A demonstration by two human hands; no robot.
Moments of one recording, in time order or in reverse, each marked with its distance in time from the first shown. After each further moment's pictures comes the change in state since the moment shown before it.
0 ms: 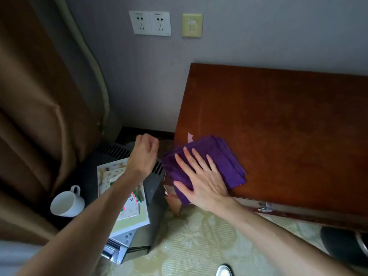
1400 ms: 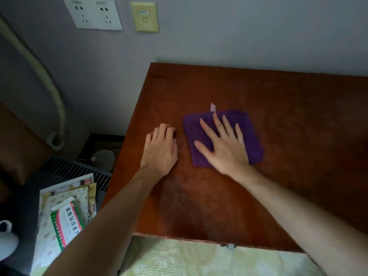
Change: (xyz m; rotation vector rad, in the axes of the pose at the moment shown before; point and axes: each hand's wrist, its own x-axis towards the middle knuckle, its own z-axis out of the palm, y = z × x) left_hand 0.085 0.095 0.168 0.533 0.047 0.429; right_hand 0.060 0.220 -0.048 -0.042 0.016 0.327
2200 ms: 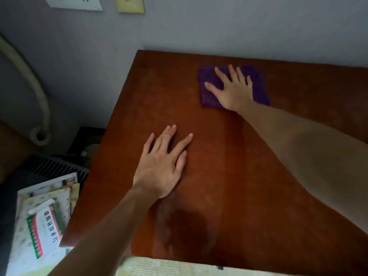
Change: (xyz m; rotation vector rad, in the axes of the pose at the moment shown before) left_hand -0.022 0.040 0.006 0.037 -0.158 0.146; right_hand 0.158 0.087 -0.024 0.061 -0.008 0.213
